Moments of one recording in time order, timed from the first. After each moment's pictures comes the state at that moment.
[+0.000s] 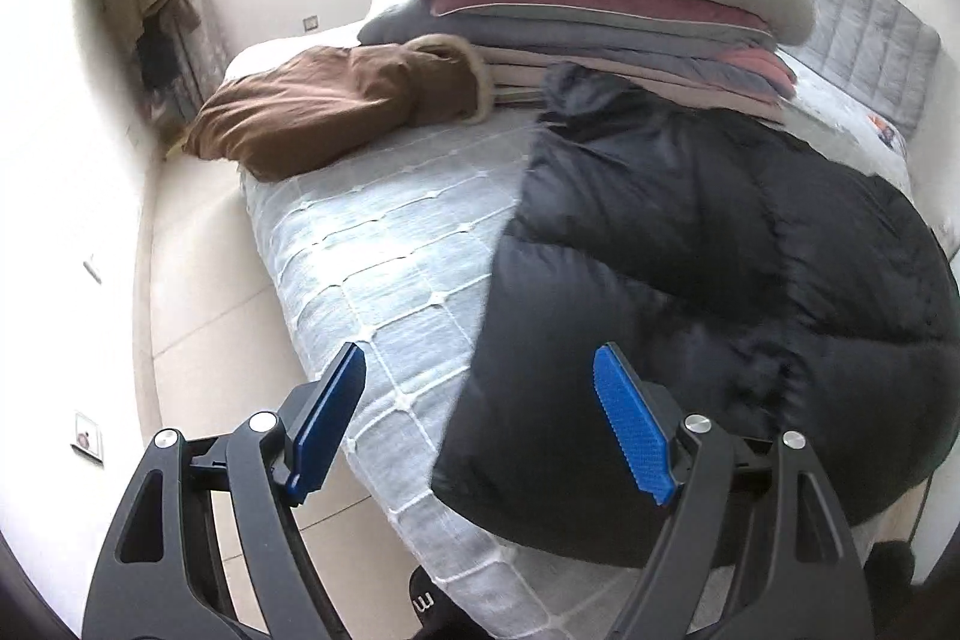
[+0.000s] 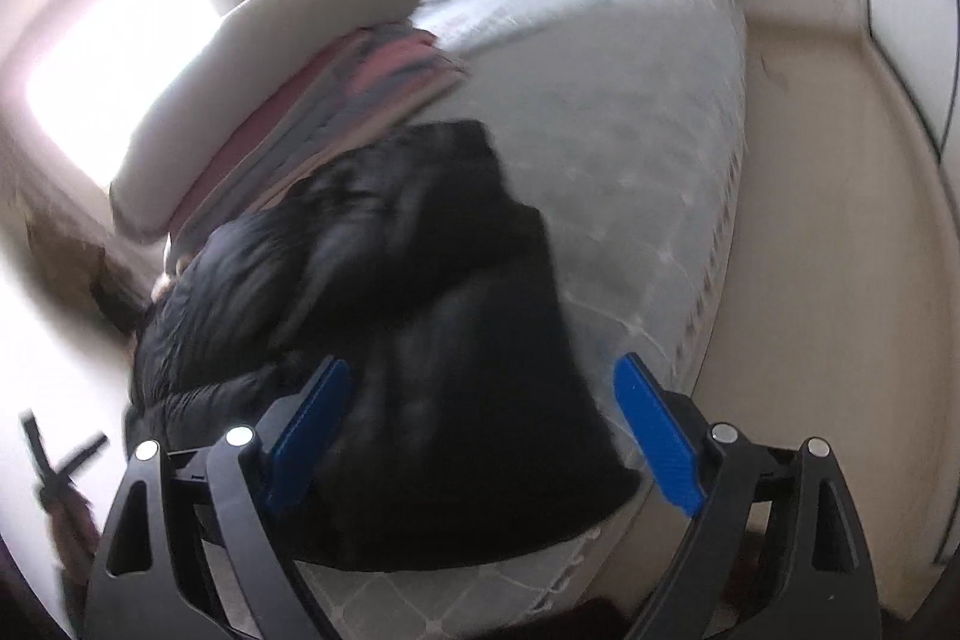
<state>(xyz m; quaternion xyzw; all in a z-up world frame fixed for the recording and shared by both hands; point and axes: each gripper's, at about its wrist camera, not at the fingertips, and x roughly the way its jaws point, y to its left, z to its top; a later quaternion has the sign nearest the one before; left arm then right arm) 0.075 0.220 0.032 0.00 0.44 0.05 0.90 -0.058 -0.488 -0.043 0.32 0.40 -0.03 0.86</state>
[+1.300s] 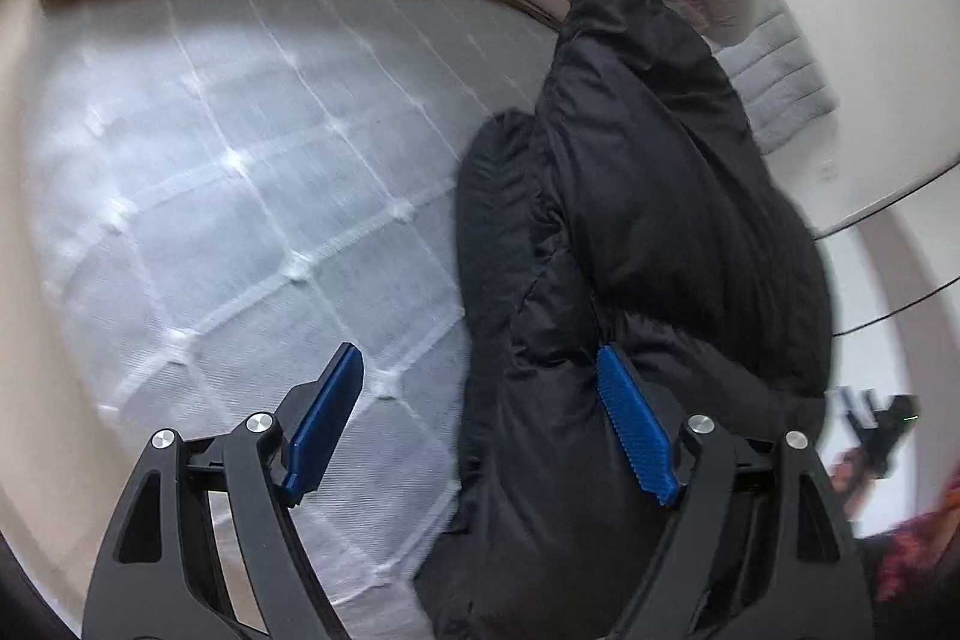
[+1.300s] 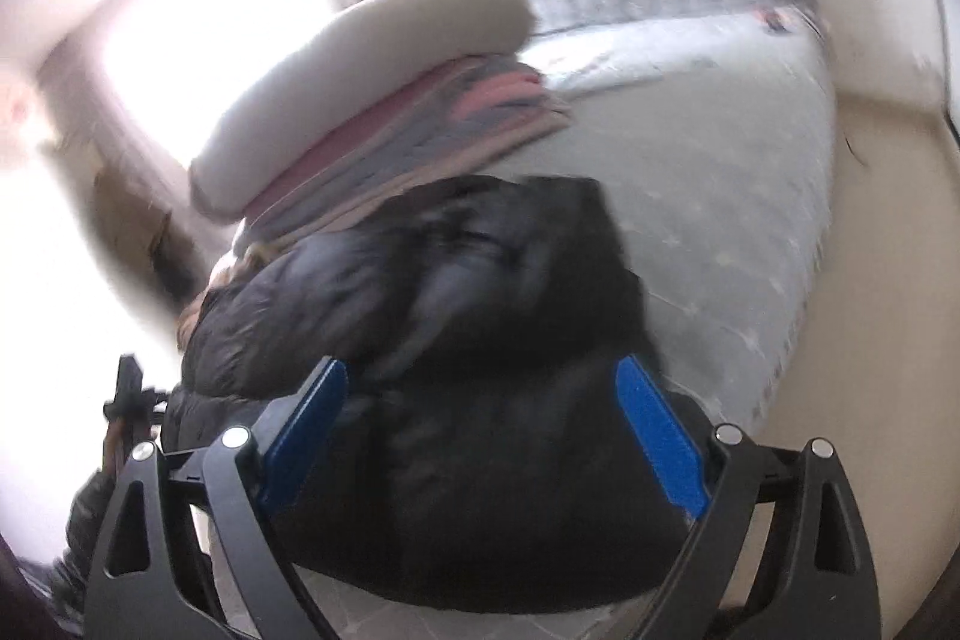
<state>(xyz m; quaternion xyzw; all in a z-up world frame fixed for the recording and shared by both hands) 0.190 0.302 -0.091 -0.24 0.54 -0.22 0.77 -0.036 -0.418 0.012 0.22 0.33 0.07 0.92</state>
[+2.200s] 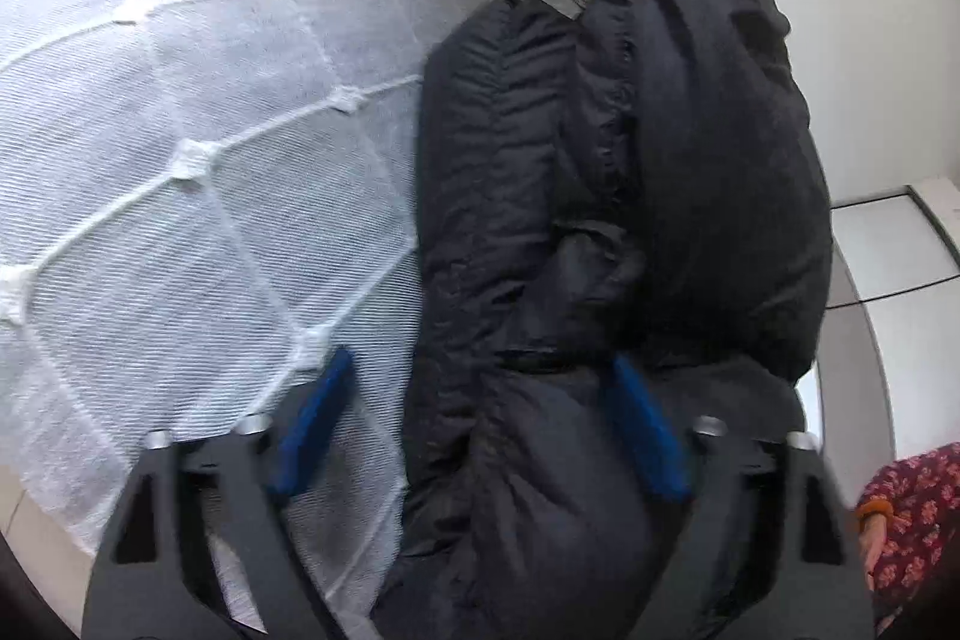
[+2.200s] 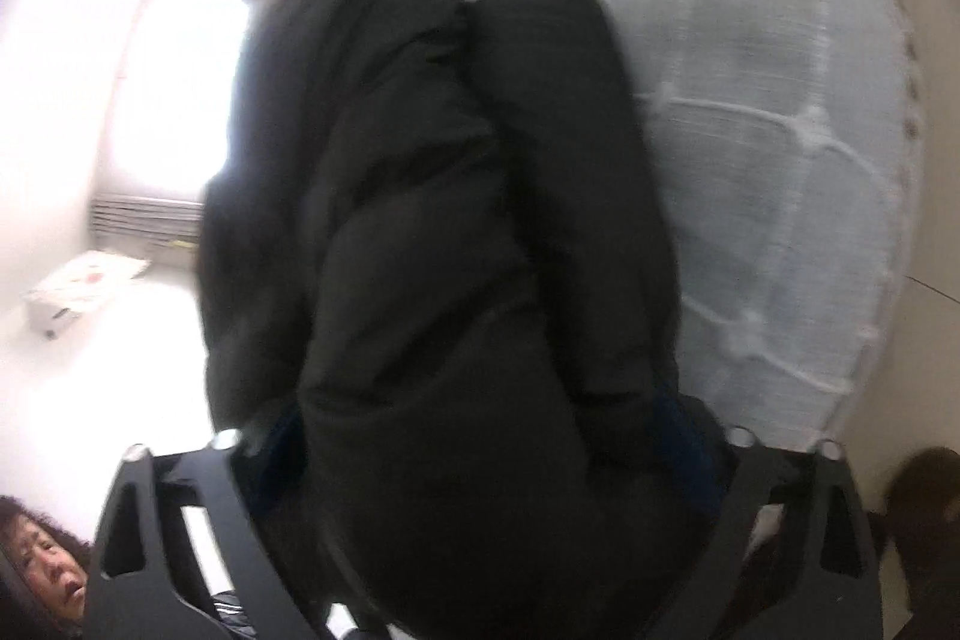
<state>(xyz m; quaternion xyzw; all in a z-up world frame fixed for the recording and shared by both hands) 0.194 0.269 -0.147 -0.31 0.58 -0.29 0.70 0.010 -0.494 -0.184 0.51 0.42 0.22 0.72</state>
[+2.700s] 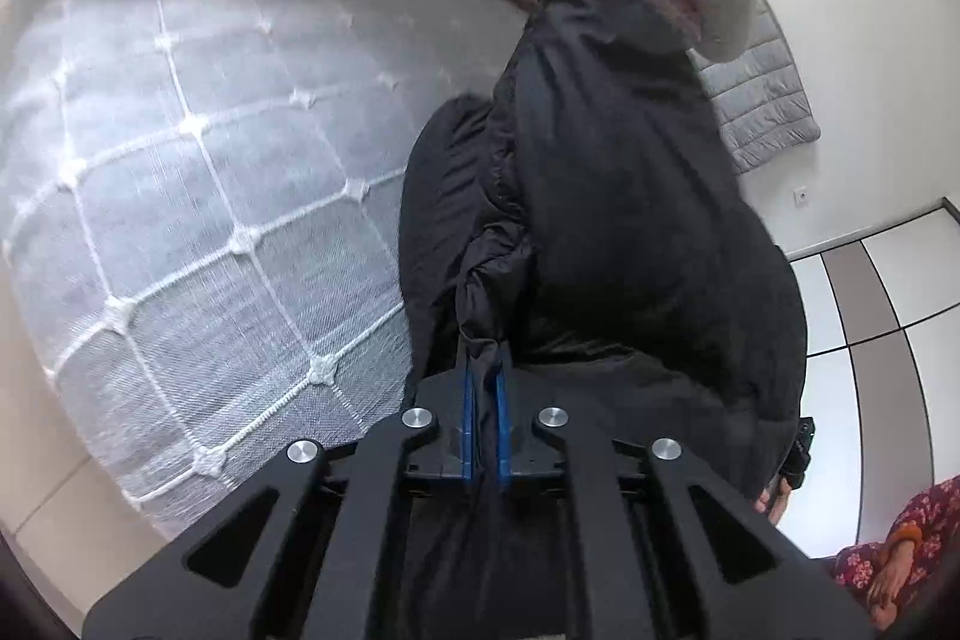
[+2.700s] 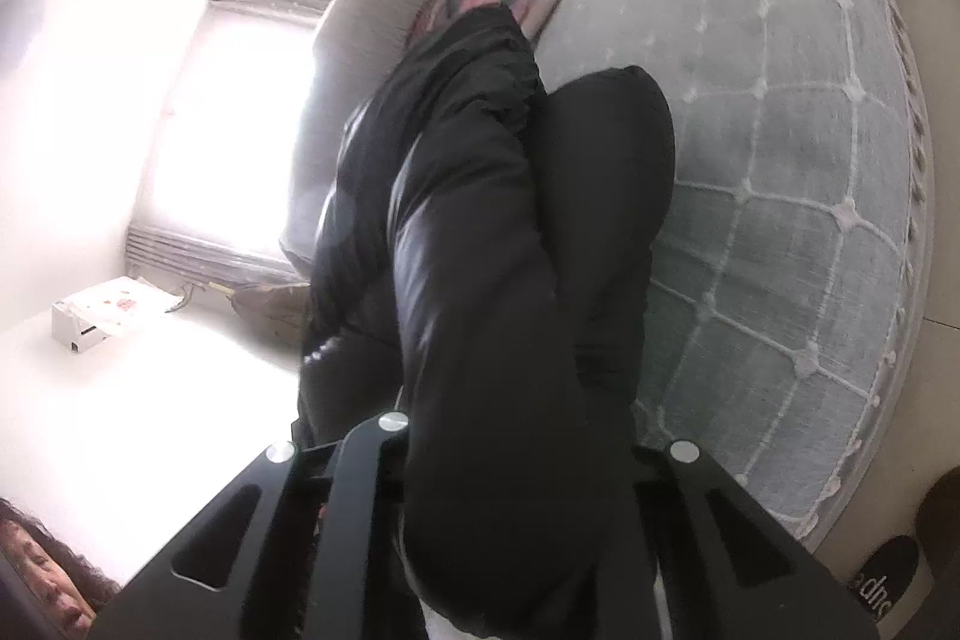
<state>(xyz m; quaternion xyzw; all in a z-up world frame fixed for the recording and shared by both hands) 0.182 0.251 -0.067 -0.27 0.55 -0.21 0.76 0.001 -0.486 -0.117 0.51 0.34 0.20 0.76</state>
